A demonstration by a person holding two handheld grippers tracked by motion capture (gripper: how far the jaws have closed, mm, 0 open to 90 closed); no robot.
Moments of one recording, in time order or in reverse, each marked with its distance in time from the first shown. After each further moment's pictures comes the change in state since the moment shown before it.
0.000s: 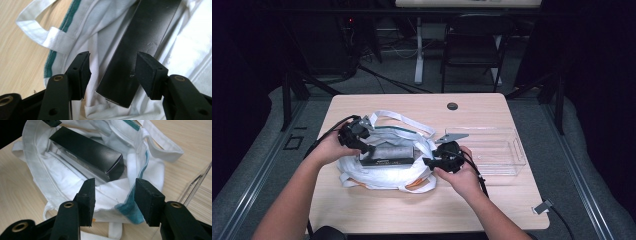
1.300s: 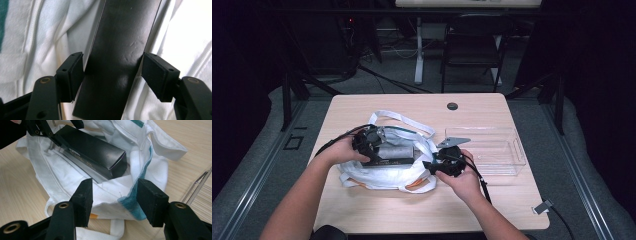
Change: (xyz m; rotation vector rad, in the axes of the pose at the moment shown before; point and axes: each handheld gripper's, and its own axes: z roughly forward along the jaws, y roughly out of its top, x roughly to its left) left arm -0.015 0.016 0.042 0.138 -0.092 0.135; right arm 0.001 -0.011 0.000 -0.023 0.013 -0.022
